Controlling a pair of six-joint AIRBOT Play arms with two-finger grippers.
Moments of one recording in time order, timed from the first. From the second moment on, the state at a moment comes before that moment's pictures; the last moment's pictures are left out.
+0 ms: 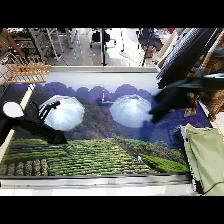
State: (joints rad) left arm -0.05 -1.17 1.16 1.02 -1.60 -1.27; right arm -0.50 -1.49 2.01 -0.70 1.71 1.60
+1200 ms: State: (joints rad) left arm -0.05 -1.10 1.14 1.29 -1.61 -1.31; right arm -1.24 -1.17 1.35 -1.33 1.55 1.51
